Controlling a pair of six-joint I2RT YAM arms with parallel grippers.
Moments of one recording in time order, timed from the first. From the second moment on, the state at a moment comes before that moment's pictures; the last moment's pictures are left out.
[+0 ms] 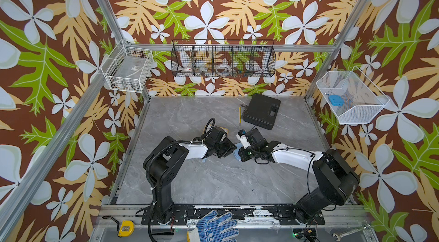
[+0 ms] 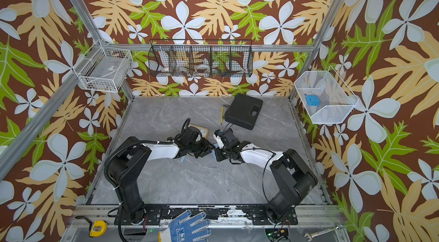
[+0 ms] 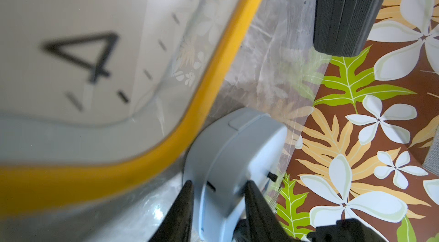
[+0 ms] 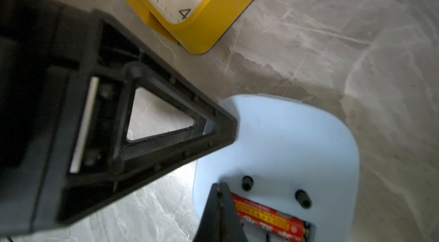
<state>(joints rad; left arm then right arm) -0.64 1.86 0.93 0.13 0.40 -1.25 0.65 1.61 0.82 -0.19 -0.15 0.26</state>
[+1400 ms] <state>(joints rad) -0.65 1.77 0.96 0.02 0.33 -1.21 0.63 1.60 0.90 -0.37 0.00 0.22</state>
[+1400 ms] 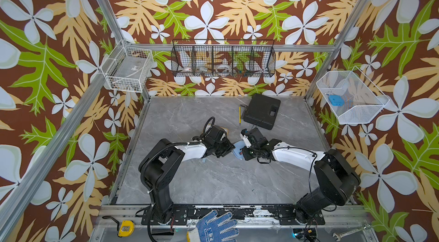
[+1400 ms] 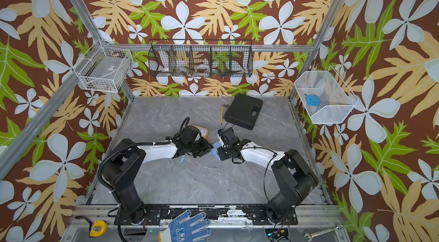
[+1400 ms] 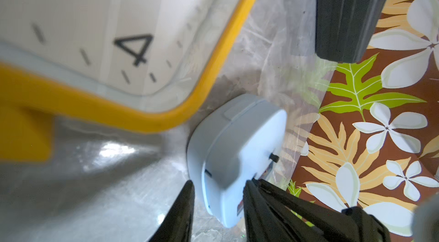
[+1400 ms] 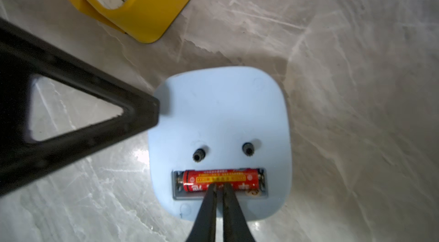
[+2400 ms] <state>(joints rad) -0.39 1.37 0.76 -0.37 0.07 -0.84 0.71 1.64 1.08 -0.42 -0.15 0.08</state>
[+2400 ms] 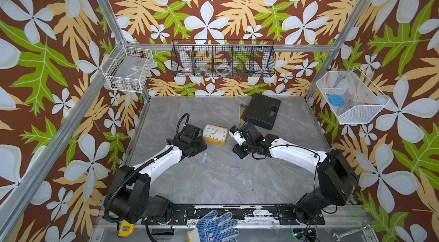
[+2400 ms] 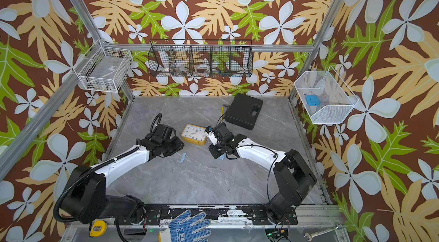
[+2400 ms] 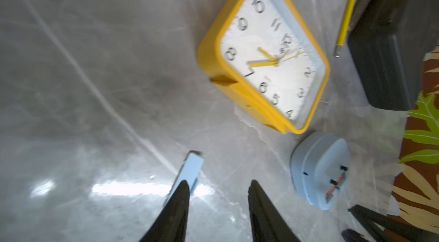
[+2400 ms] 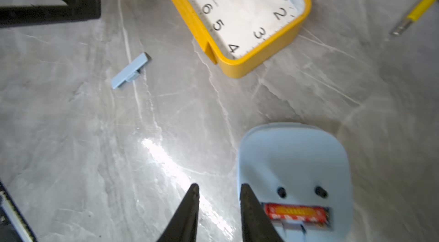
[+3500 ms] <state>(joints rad) -0.40 1.52 0.63 -0.12 0.37 -0.90 0.71 1.79 1.22 -0.53 -0.28 0.17</state>
